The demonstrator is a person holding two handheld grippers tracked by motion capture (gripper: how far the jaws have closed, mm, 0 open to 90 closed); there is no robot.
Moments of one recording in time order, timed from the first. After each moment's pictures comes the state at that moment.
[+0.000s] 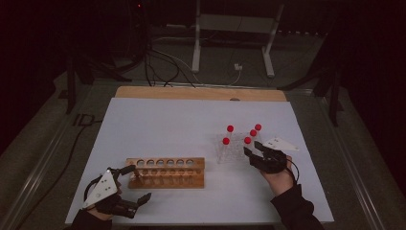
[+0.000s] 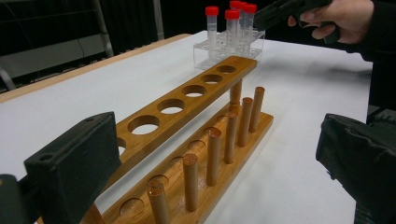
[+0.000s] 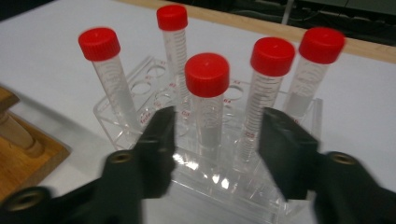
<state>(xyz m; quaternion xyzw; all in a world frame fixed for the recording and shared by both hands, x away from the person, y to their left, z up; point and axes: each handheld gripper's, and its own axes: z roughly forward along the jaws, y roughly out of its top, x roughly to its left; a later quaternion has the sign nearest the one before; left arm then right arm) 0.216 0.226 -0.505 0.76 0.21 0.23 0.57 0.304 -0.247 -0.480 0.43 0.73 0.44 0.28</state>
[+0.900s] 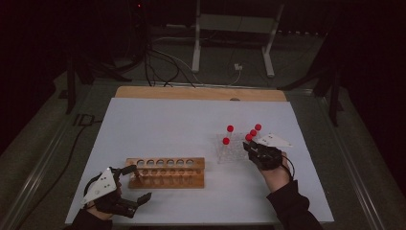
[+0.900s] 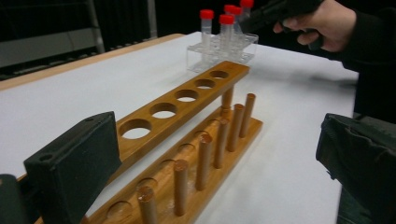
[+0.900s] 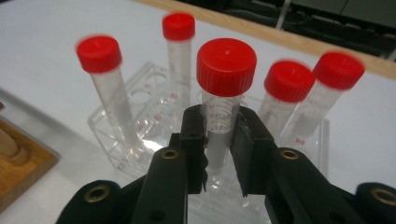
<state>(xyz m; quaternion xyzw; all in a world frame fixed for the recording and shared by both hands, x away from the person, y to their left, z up) 0.218 0.225 -0.498 0.76 0.22 0.20 0.58 0.309 -0.235 -0.471 0.42 0.74 0.43 0.30</state>
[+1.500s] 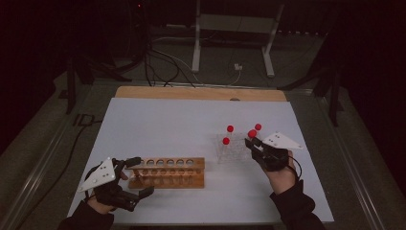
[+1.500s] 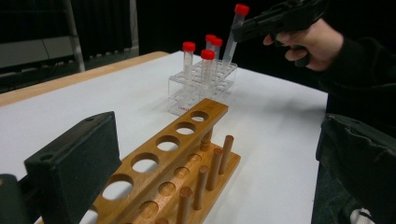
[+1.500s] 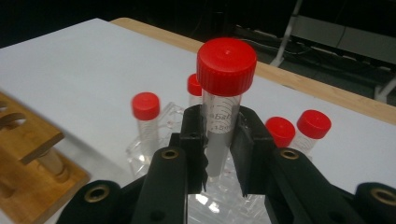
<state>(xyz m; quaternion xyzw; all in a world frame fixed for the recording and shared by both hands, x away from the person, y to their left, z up) 0.229 0.212 -0.460 0.76 0.21 0.16 0.60 0.285 -0.233 -0.437 0.39 0.73 0.46 0.31</state>
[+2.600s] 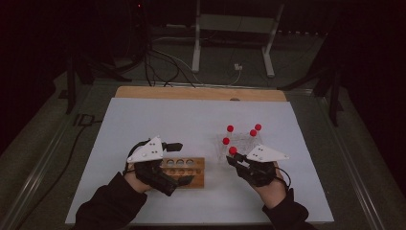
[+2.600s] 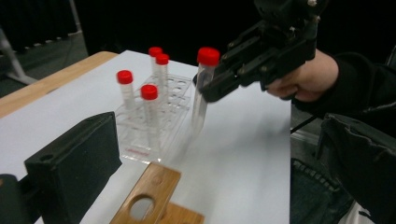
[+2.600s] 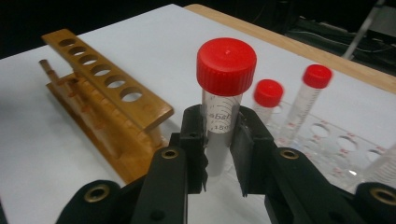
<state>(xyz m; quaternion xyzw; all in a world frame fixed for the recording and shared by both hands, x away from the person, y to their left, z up) 0.260 0.113 -0.408 0.81 0.14 0.10 0.57 0.254 -0.195 -0.442 0.32 0.79 0.48 0.23</state>
